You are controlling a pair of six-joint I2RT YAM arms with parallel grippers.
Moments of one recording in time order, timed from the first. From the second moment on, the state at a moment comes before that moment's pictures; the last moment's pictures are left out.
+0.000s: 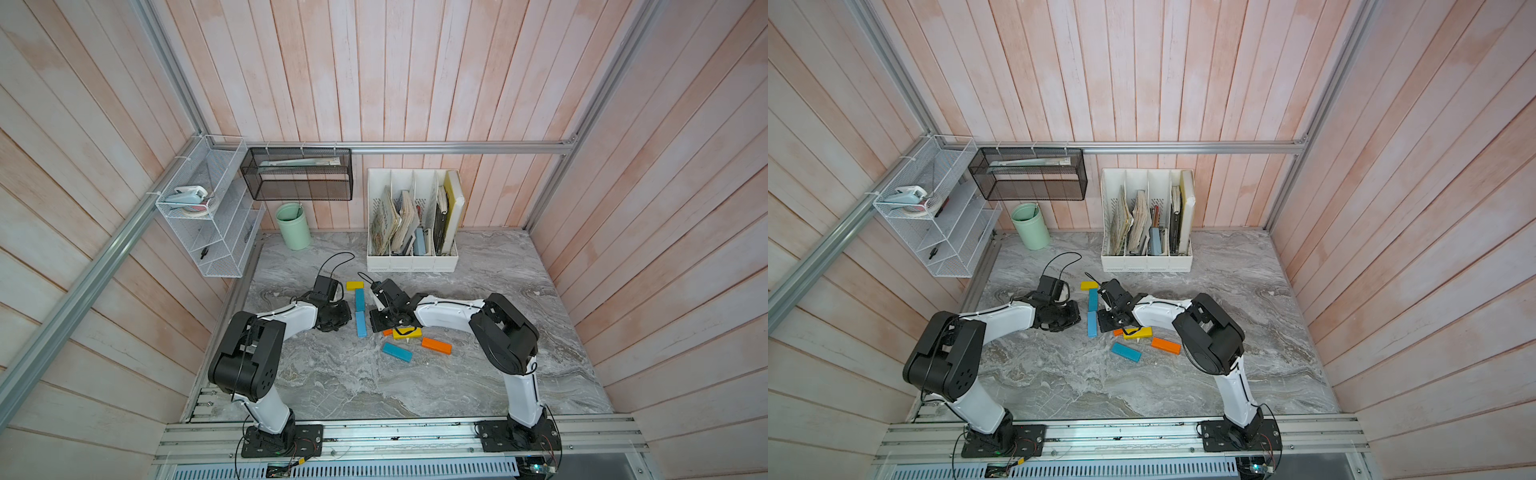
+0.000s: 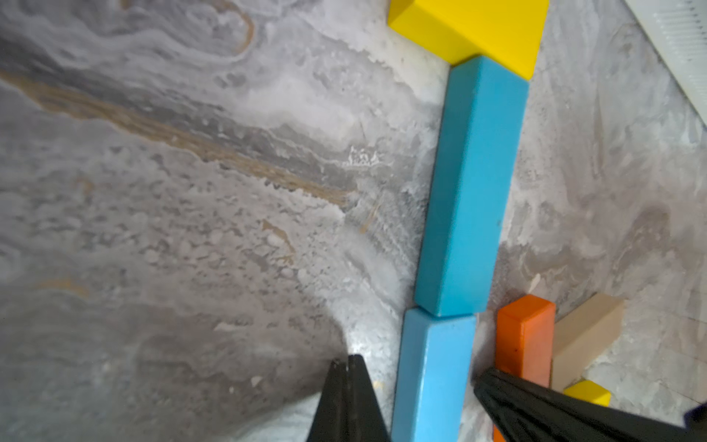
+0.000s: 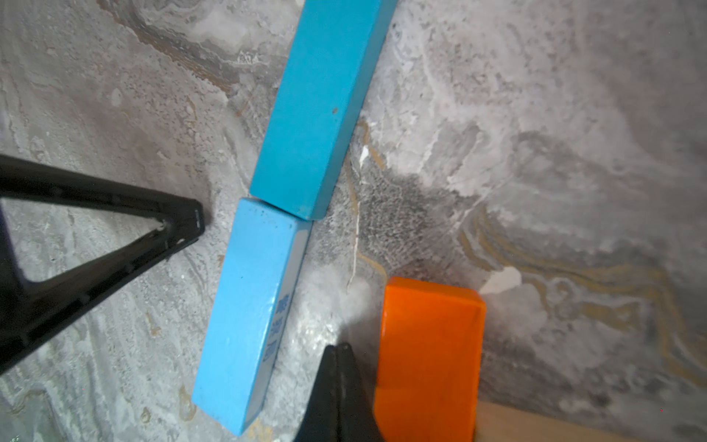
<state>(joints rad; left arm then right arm) -0.29 1.70 0.86 -0.24 0.24 -0.61 0.87 2.06 1.33 -0.25 -0.13 0.50</state>
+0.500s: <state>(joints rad) -0.31 1.73 0.89 -0.22 0.26 -0.63 0.87 2.10 1.37 -0.23 -0.16 0.50</state>
